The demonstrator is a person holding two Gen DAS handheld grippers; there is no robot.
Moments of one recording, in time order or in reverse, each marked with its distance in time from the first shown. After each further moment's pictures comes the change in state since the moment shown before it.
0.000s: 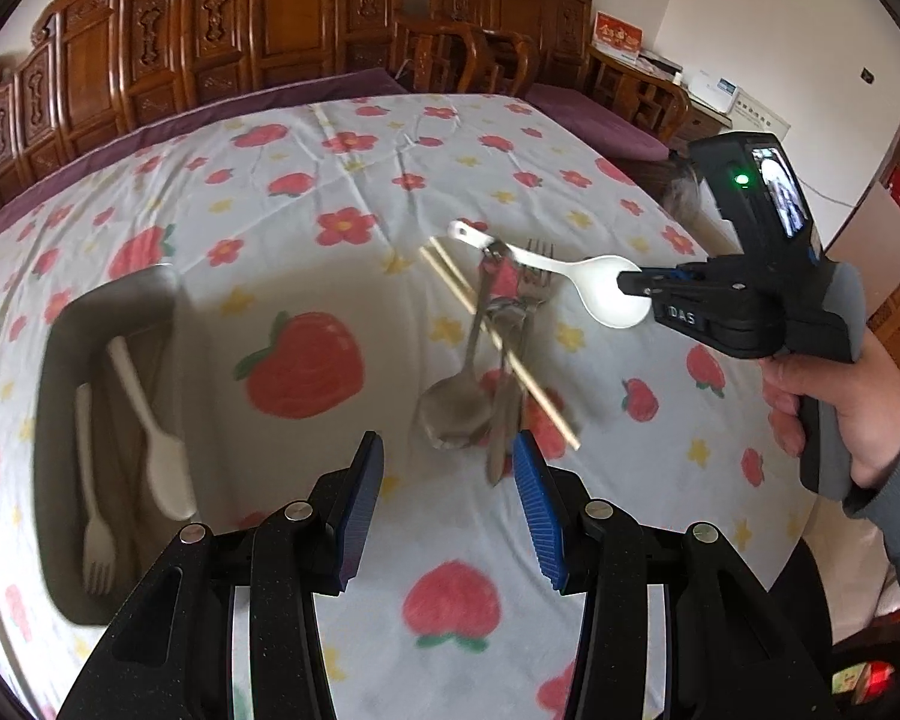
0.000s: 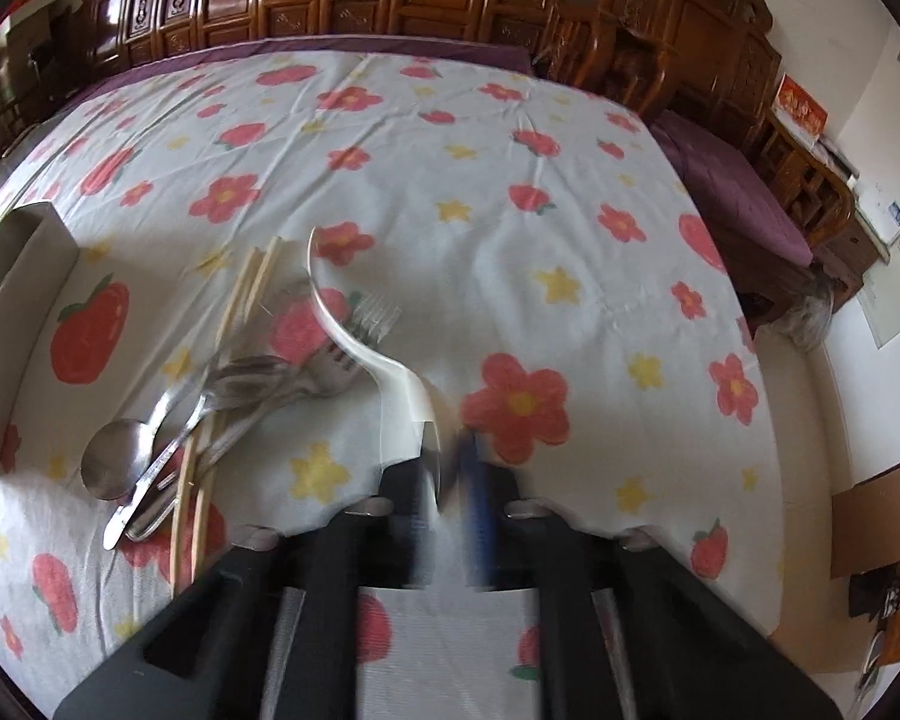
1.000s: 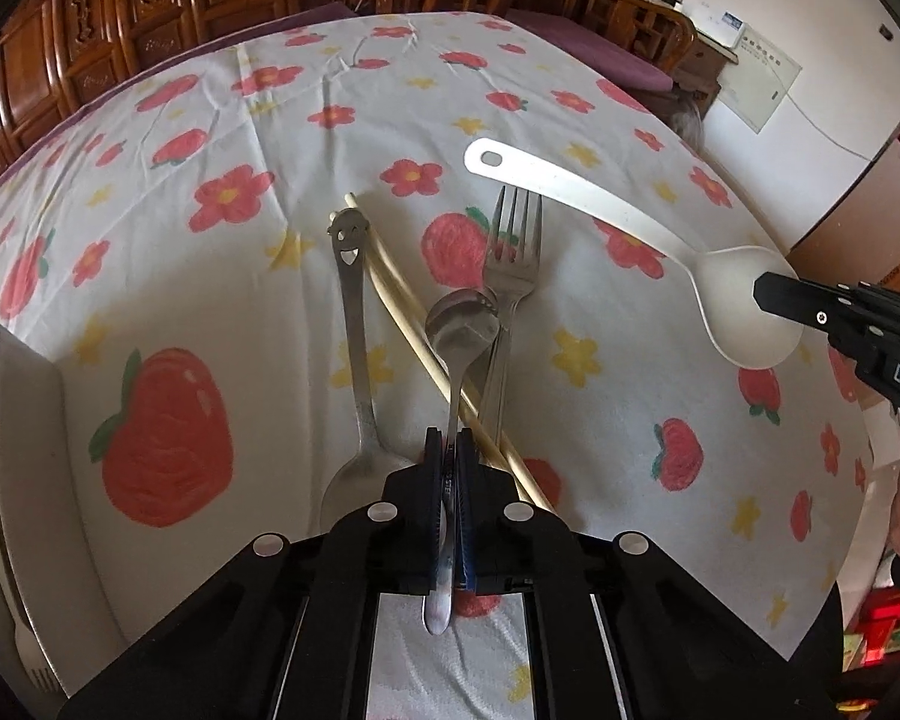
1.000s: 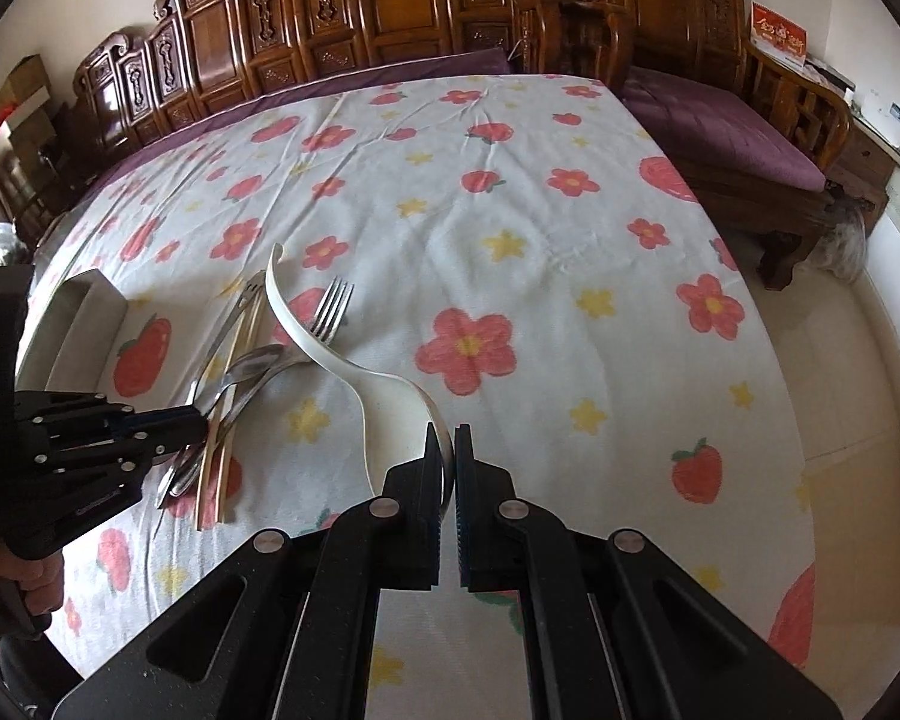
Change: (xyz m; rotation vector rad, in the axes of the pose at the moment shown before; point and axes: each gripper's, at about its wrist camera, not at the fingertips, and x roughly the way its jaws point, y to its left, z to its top) left arm 0.104 -0.030 0.036 0.056 0.167 -0.005; right arm -0.031 -0.056 -0.039 0.167 -0.050 0.177
